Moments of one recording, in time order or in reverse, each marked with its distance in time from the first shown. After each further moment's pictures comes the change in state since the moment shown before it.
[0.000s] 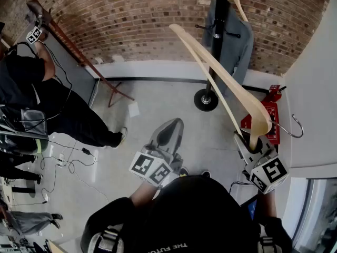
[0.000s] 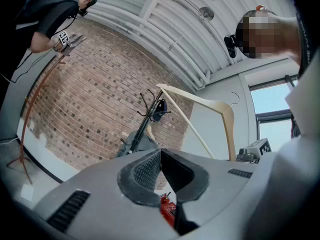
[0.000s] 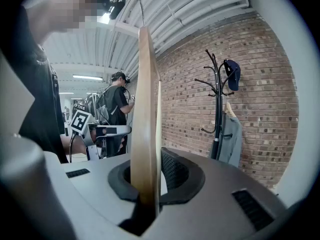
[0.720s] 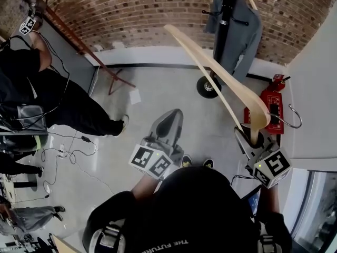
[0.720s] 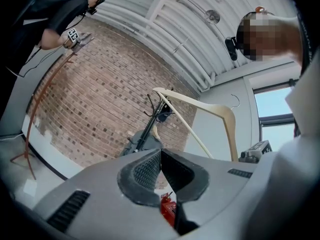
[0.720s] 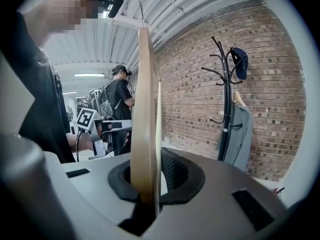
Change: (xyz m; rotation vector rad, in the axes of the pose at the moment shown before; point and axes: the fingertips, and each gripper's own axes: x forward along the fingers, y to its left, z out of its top) left arm -0.026 0.039 0.001 -0.034 -0.009 0.023; right arm 0.028 0.036 -0.019 0.030 0.078 0.057
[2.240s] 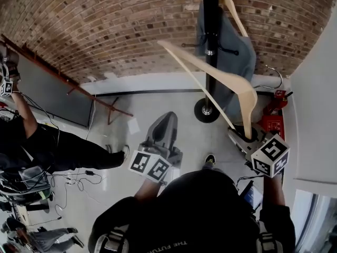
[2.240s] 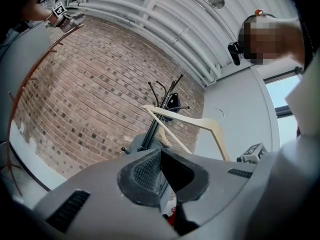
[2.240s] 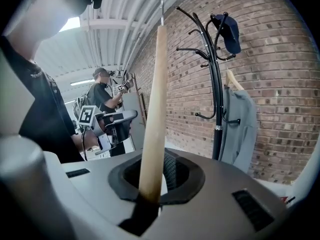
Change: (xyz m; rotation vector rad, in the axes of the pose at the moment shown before) left arm 0.253 0.065 0.018 0.053 -0.018 0.006; right arm 0.109 -0.237 0.016 0.105 0.071 0.094
